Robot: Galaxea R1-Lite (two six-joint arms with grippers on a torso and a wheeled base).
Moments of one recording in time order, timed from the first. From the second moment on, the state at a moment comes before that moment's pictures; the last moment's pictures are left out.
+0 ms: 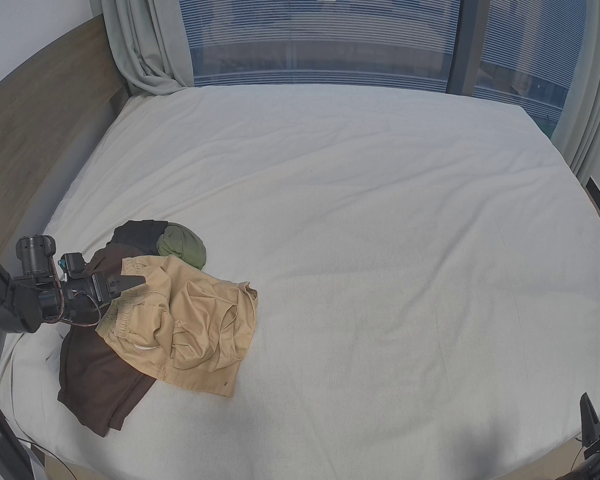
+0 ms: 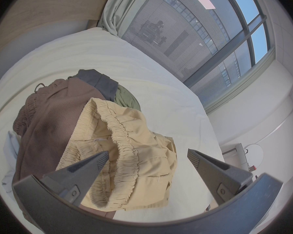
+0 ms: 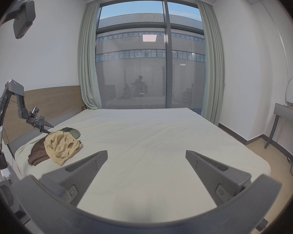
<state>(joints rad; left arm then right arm) 0.25 2.01 -0.76 -0.65 -0.73 -0.23 0.00 0.02 -0.02 0.00 -0.02 0.01</state>
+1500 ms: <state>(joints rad) 0.18 2.03 -0.70 -0.72 -0.87 -0.33 0.00 0.02 -0.02 0.00 -0.02 0.01</state>
